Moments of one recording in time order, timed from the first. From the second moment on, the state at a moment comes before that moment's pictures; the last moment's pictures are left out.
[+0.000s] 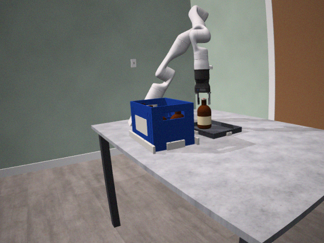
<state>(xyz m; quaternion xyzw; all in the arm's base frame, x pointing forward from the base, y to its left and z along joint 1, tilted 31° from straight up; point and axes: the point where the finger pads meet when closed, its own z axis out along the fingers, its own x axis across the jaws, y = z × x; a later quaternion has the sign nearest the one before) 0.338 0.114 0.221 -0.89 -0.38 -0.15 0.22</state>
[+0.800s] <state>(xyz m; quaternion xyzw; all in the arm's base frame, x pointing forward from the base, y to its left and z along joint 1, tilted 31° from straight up) 0.332 0.094 0.259 -0.88 -0.38 -0.15 0.23</state>
